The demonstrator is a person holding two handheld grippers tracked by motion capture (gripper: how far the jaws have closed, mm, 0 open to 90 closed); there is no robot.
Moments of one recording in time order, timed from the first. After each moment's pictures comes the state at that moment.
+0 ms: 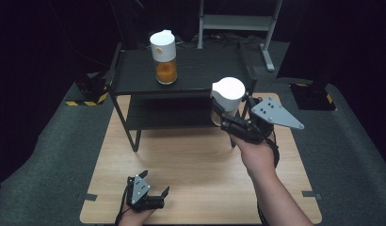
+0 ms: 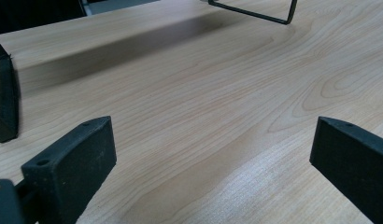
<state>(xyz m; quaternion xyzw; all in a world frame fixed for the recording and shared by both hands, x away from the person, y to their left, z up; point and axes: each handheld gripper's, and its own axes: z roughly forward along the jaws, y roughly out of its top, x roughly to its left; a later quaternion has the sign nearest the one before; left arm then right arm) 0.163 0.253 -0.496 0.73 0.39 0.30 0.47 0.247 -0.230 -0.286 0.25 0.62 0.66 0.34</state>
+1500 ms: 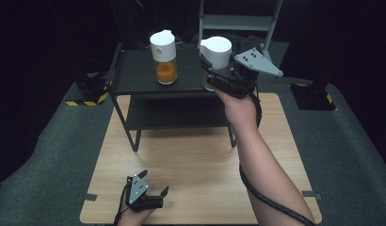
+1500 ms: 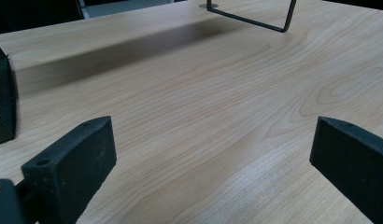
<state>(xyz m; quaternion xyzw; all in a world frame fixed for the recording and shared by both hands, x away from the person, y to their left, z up) 0.163 0.259 -0.499 0.72 0.39 0.30 0.49 0.323 -0.186 -0.239 0.29 0.60 0.66 0.35</state>
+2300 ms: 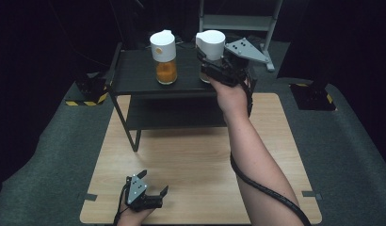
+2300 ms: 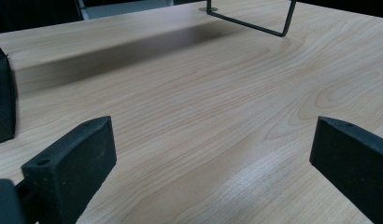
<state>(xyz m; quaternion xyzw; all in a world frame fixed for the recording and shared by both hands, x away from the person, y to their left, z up) 0.163 0.262 -0.501 0.72 0.40 0.29 0.49 0.352 -0.165 -0.235 0.32 0.60 0.64 0.35</state>
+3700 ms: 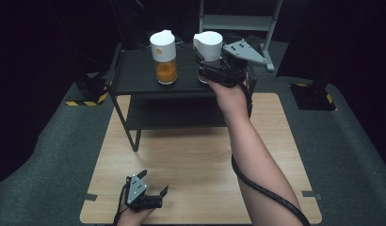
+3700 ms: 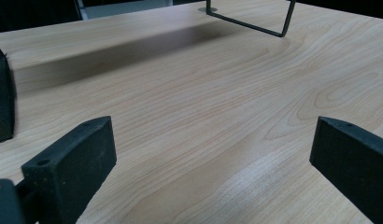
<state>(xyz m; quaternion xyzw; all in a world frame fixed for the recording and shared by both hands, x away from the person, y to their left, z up) 0.164 0.263 -0.500 0.72 0.40 0.29 0.49 0.347 -0.161 -0.235 0.33 0.61 0.63 0.36</state>
